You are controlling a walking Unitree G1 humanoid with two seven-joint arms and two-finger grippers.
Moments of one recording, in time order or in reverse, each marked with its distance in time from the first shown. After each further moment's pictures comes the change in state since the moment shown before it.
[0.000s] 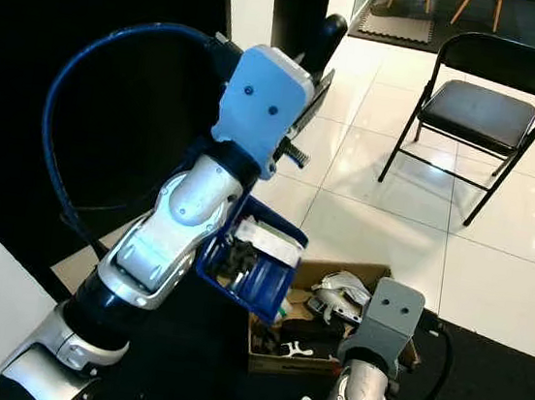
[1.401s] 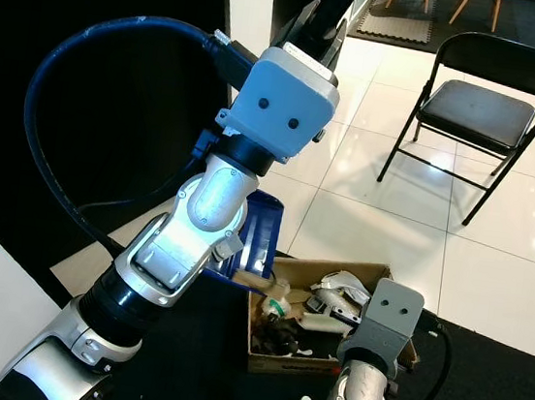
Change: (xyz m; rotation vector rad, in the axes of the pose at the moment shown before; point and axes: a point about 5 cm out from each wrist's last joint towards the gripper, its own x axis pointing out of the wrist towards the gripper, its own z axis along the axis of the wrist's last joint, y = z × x) left arm 0.006 -0.006 0.020 0.137 -0.186 0.134; right arm 0.000 0.001 -0.001 0.001 -0.001 0.001
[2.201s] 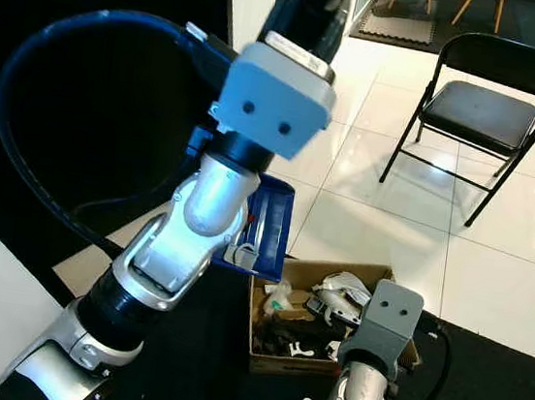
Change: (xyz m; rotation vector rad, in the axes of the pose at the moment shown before) left arm -0.004 -0.009 0.019 0.015 -0.146 0.010; right arm -0.001 0.000 -0.002 -0.003 0.005 -0.001
